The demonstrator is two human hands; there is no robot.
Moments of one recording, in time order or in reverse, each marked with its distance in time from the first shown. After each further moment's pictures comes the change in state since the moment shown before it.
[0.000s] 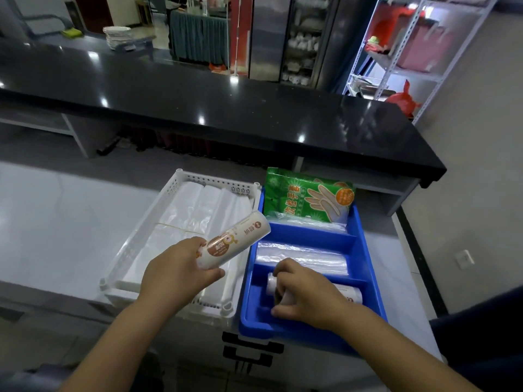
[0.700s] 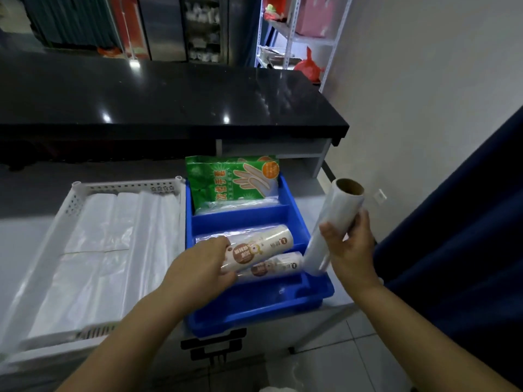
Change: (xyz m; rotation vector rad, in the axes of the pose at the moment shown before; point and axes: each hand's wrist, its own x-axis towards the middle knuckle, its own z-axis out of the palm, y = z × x) left_hand 0.018 0.093 0.061 0.104 -0.318 0.560; right_hand -0.106 0.029 -0.042 0.681 1.122 0.465
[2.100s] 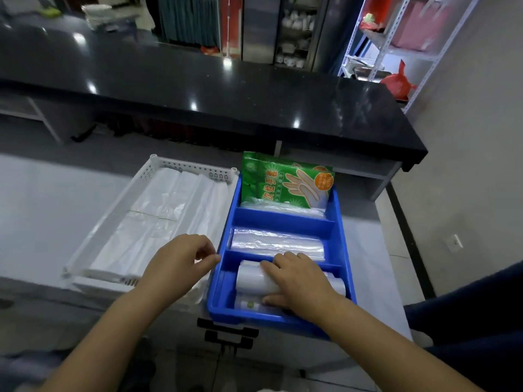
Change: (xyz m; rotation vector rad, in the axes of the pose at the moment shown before) left_hand -0.046 -0.035 -0.006 -0.150 0.214 -0.367; right_hand 0.003 0.037 0.084 -1.034 -0.995 -0.728
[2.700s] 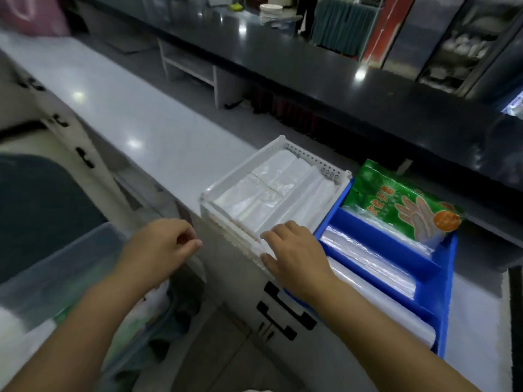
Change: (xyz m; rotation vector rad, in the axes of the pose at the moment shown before) left_hand -0.164 -0.073 -0.056 0.056 0.335 -0.434; right_hand 0.063 -0.124 -0.038 0.065 0.183 -0.429
